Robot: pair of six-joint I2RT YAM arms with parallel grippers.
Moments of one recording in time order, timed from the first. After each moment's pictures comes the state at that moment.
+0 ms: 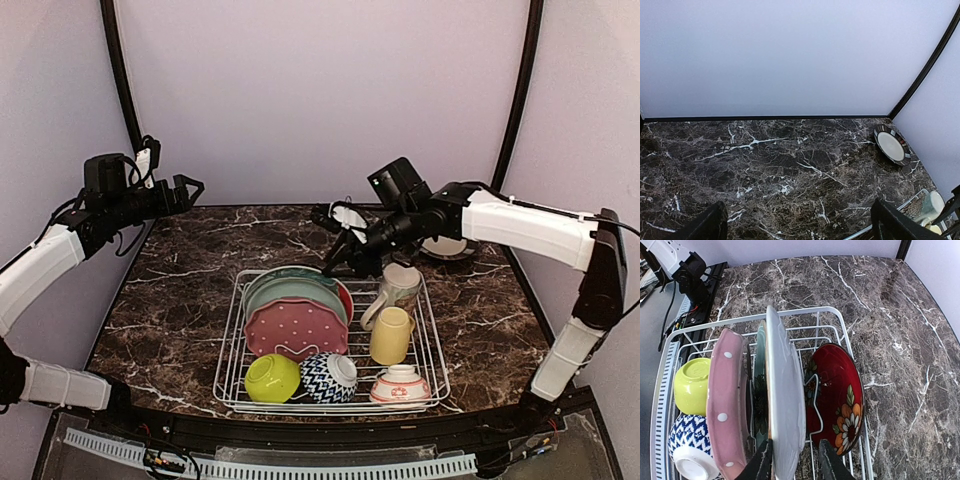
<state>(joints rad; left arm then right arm) -0.19 1.16 1.03 -0.18 0.25 -0.27 0.82 1.68 1.46 -0.57 -0.54 -0.43</state>
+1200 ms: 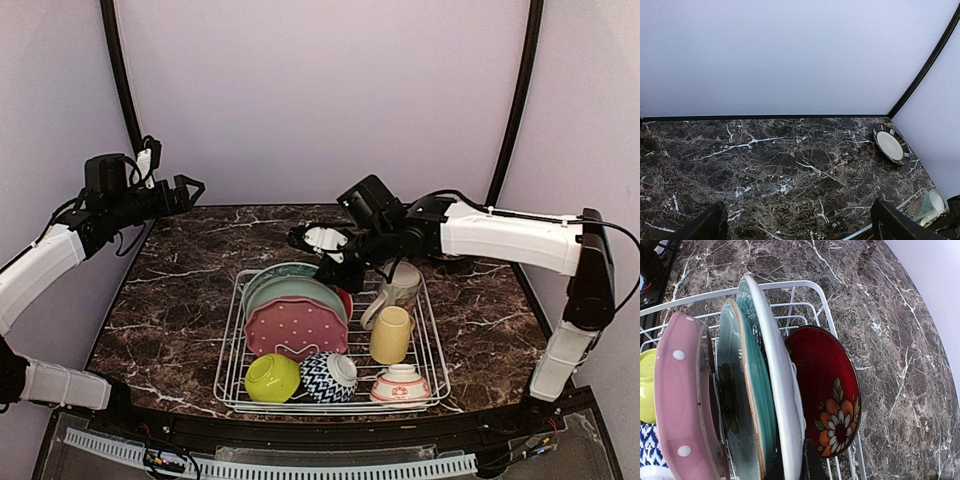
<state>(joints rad) -0.19 1.16 1.03 -0.18 0.25 -0.28 0.95 1.75 1.49 -0.56 -0.20 -0.42</state>
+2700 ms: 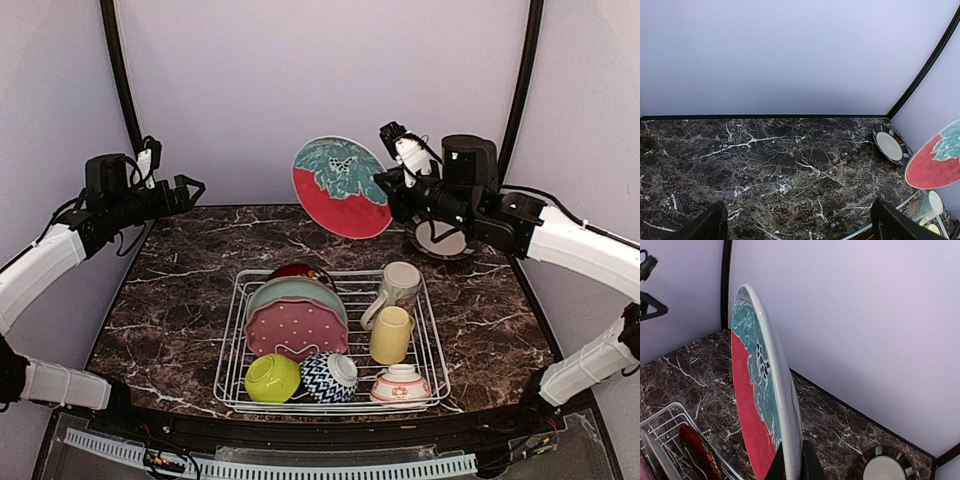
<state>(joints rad) -0.19 1.16 1.03 -0.18 0.26 -0.28 0.86 1.33 1.24 -0.10 0.22 -0.21</state>
